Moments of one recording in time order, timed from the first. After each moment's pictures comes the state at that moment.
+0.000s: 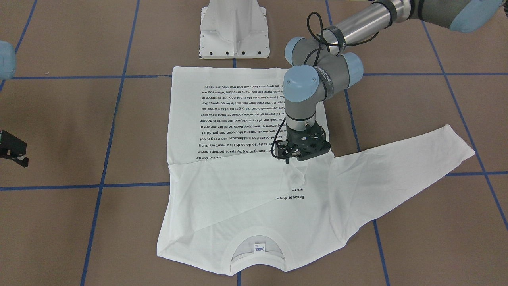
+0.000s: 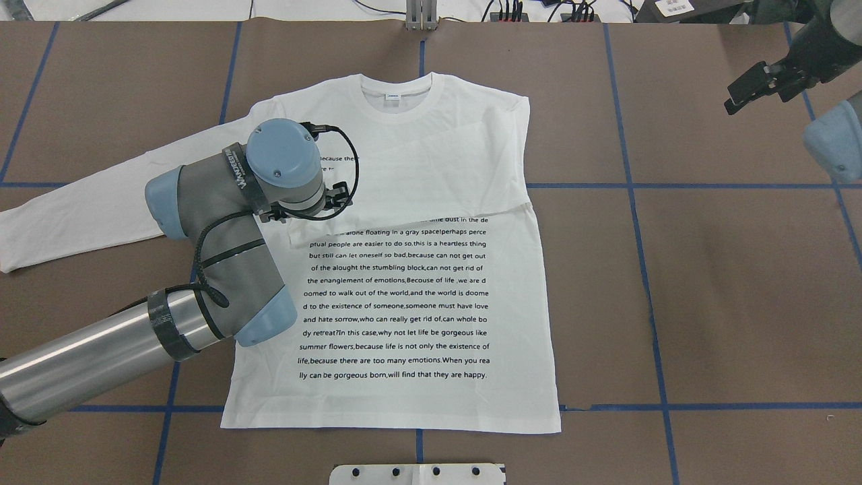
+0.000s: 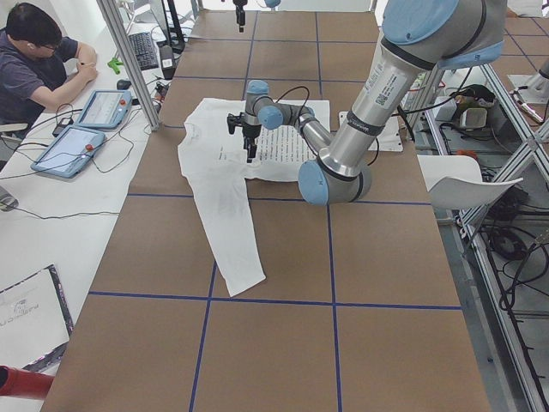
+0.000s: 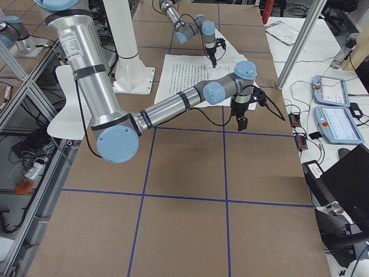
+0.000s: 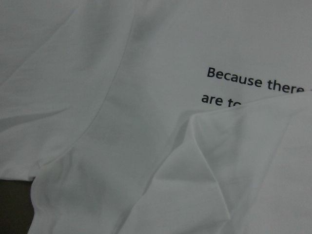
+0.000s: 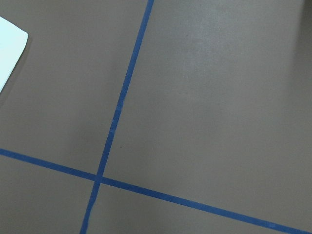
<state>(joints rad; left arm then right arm) -0.61 -2.27 -1.44 -1.64 -1.72 -1.36 1.22 -1.23 1.69 -1.57 2.25 0.31</state>
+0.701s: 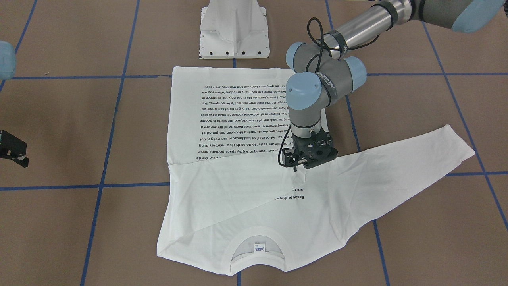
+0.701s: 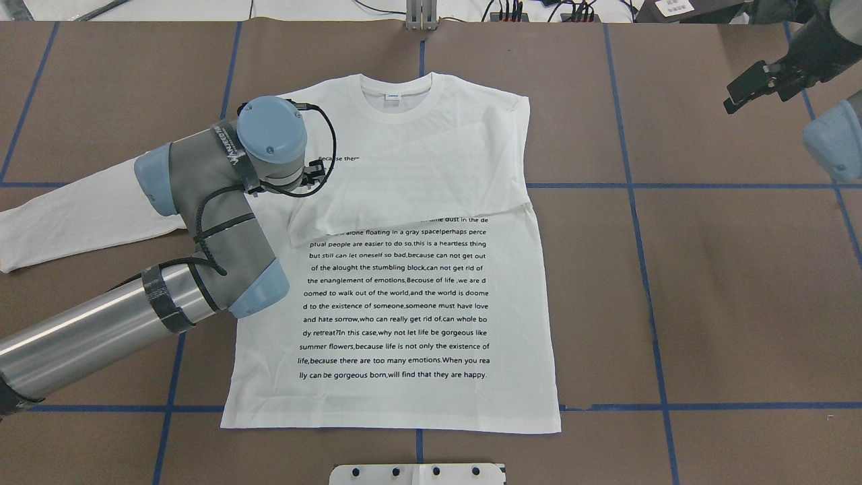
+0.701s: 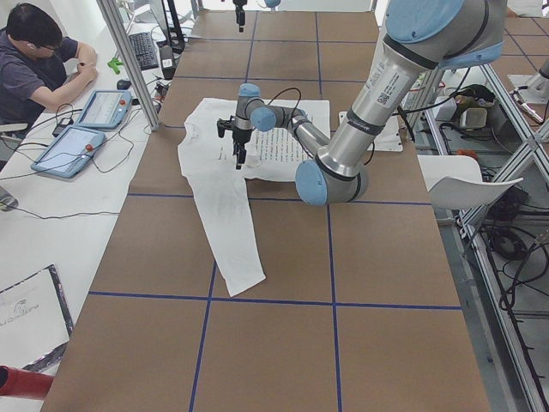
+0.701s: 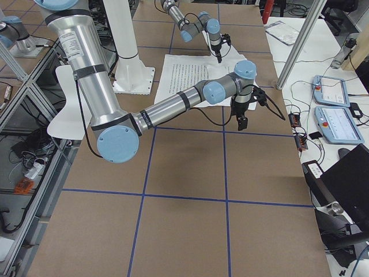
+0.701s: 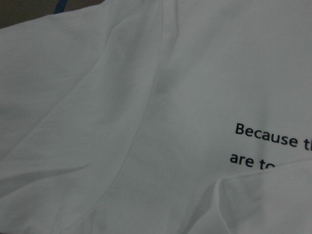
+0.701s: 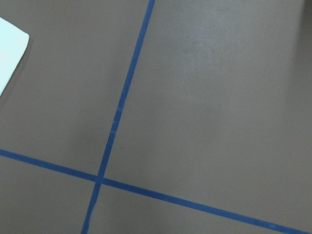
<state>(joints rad) -0.67 -2.24 -1.43 -1.60 -1.68 -1.27 1.22 -1.22 1.69 -1.57 2.25 0.31</state>
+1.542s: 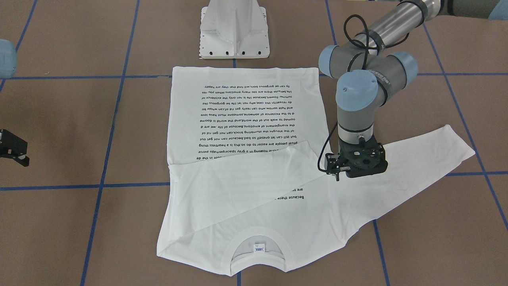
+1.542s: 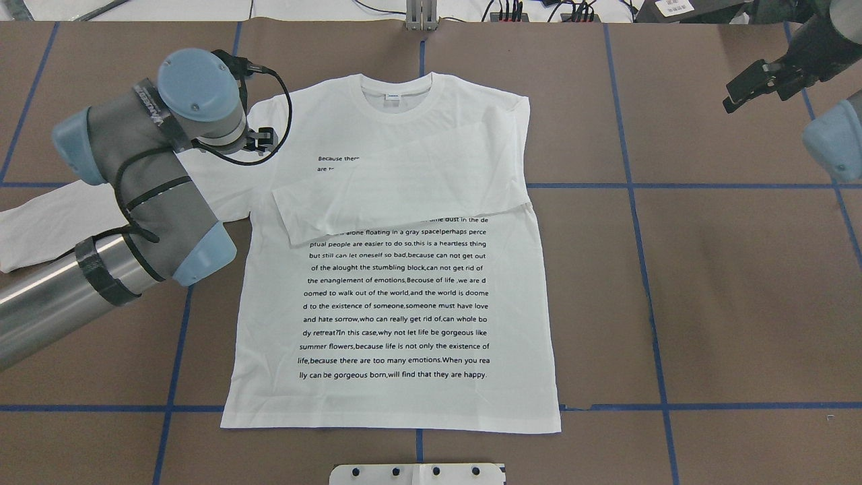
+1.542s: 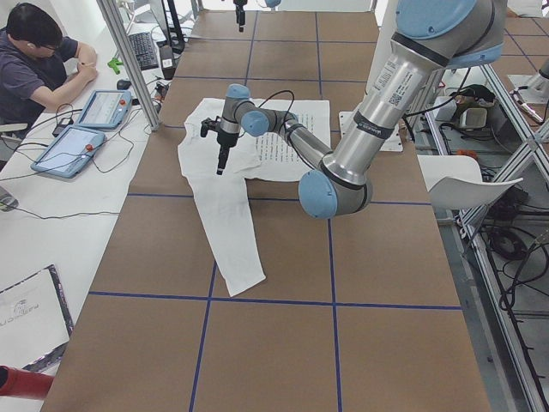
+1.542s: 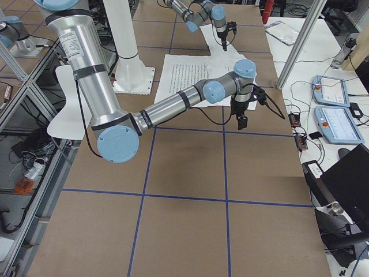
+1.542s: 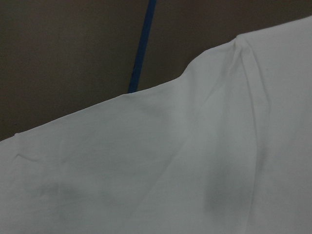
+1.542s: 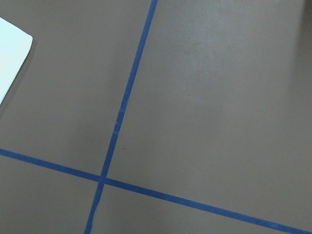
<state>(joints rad) -0.81 -2.14 -1.56 -1.63 -1.73 -0.92 1.22 -1.22 1.70 -1.58 2.25 0.32</state>
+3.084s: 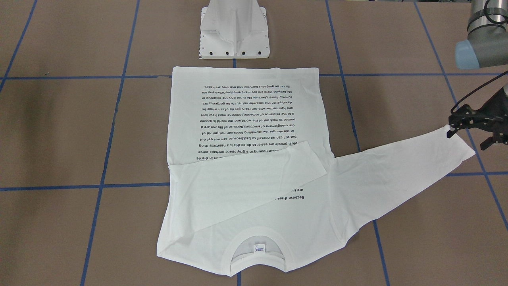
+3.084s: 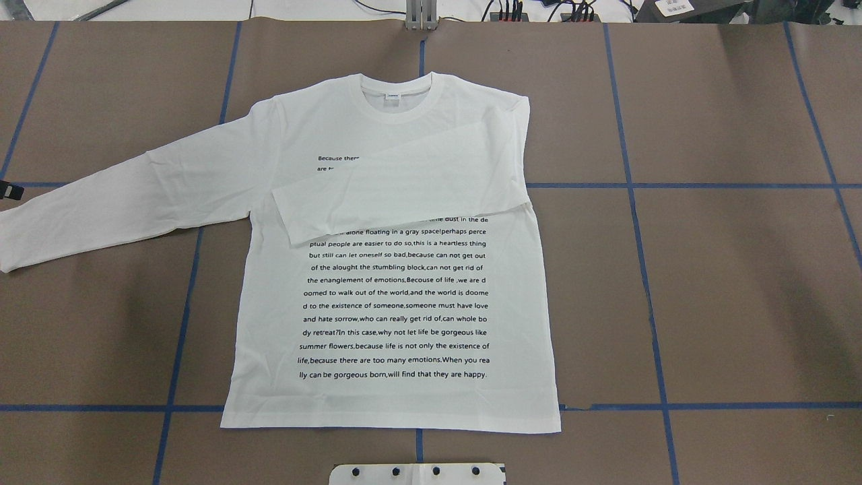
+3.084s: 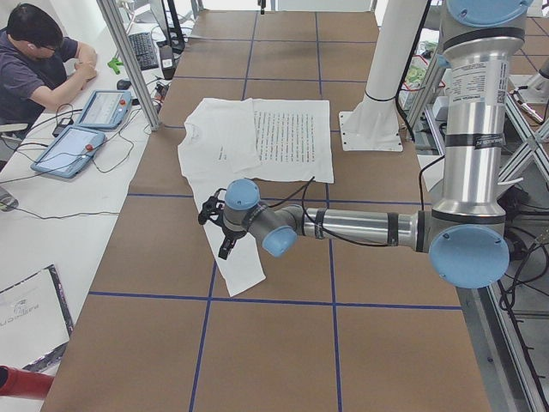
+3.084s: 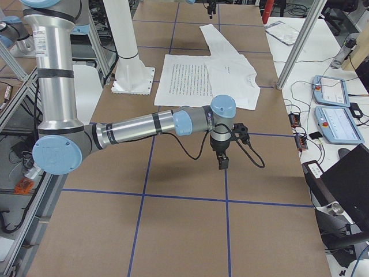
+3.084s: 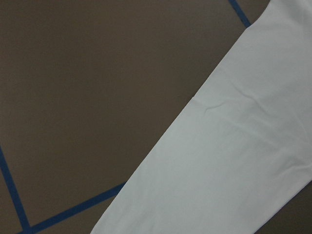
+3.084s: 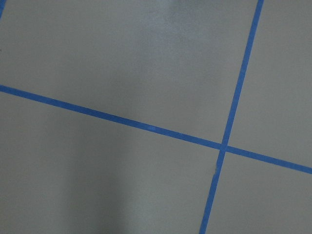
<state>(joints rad) -1.23 -1.53 -1.52 -2.37 -2.27 -0.45 1.41 -1.54 1.78 -1.58 2.25 0.02</state>
